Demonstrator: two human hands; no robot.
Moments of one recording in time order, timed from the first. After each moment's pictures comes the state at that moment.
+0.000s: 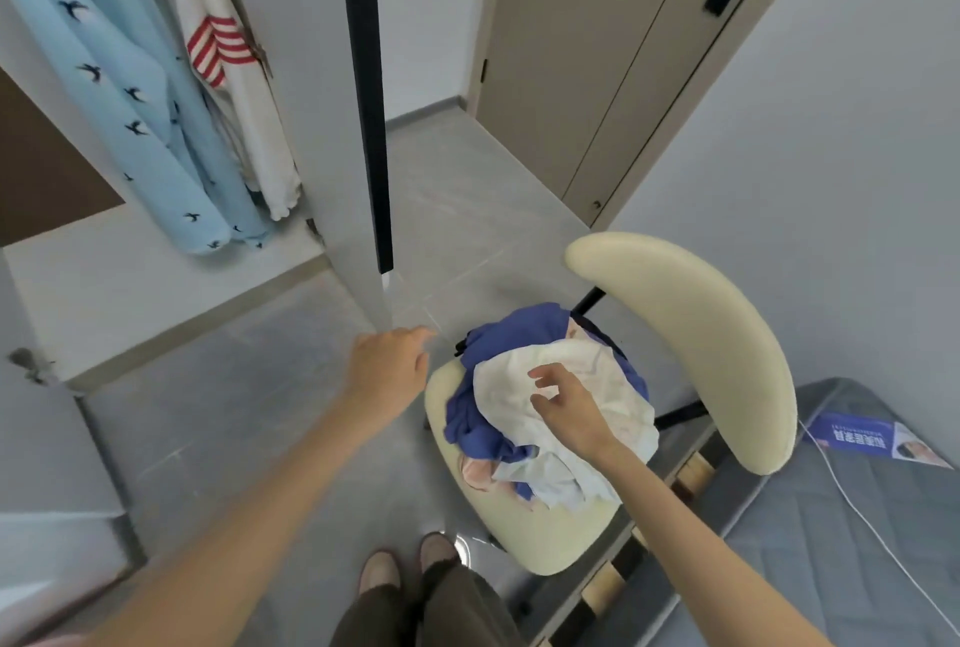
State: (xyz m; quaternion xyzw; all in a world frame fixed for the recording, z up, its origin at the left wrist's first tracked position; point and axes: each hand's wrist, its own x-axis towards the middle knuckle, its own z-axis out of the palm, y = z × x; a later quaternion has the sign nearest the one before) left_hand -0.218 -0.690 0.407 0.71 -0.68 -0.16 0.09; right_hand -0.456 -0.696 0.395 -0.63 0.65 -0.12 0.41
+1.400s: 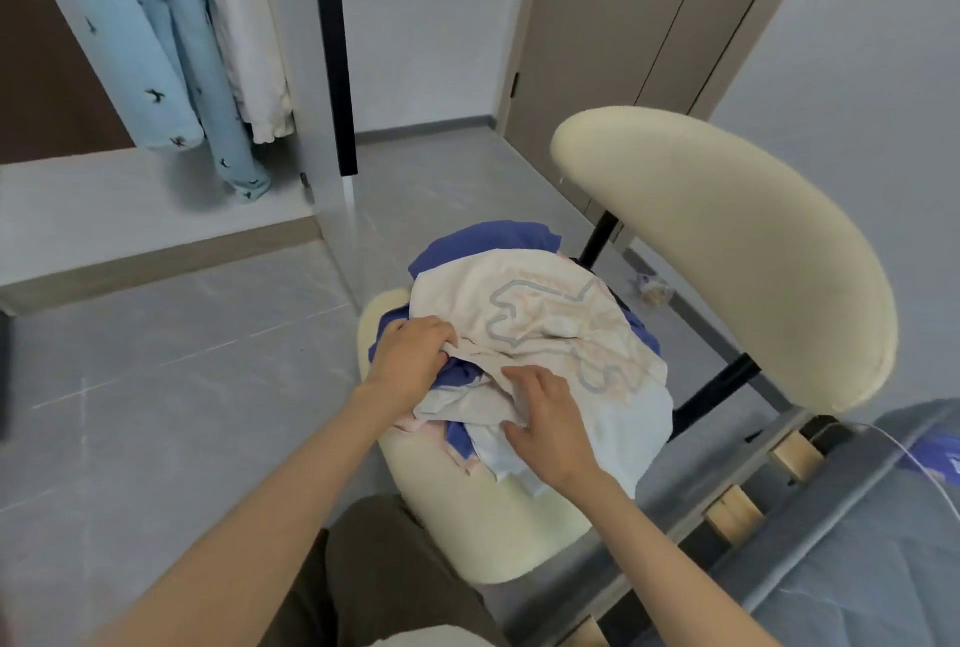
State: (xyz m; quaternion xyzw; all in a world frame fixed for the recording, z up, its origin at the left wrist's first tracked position) left_hand -0.402 -0.647 0.143 0.70 -0.68 -0.11 0.18; right_hand -0.610 -0.649 0.111 -0.85 0.47 -0.14 0.20
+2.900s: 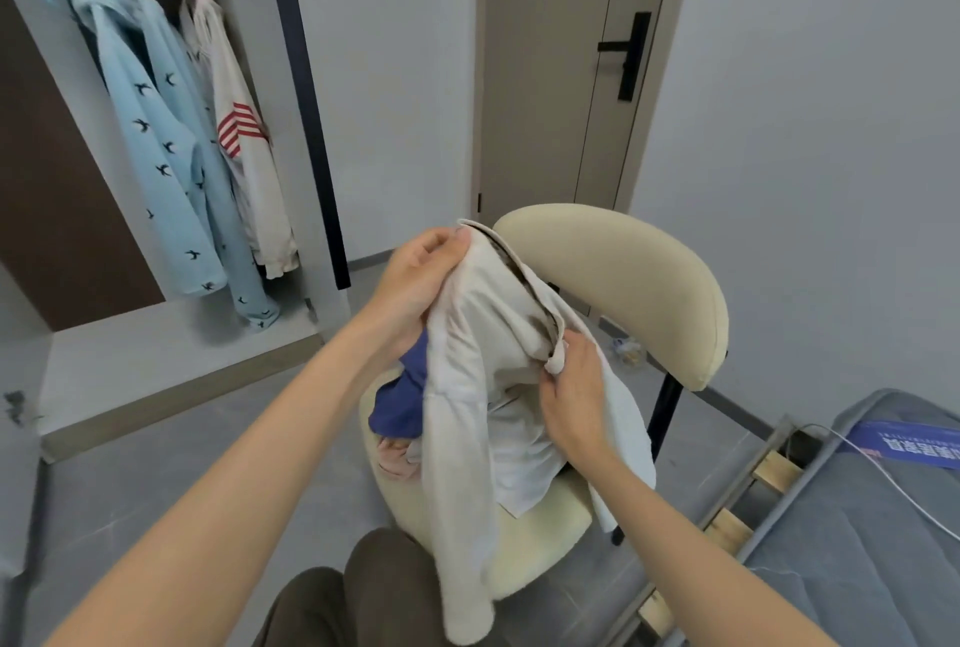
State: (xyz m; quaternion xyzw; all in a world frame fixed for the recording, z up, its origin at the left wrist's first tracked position) left_hand -0.477 -0.574 0.369 0.43 -0.47 -0.44 0.63; right_hand -0.652 -0.622 0.215 -0.72 0.53 -0.43 0.12
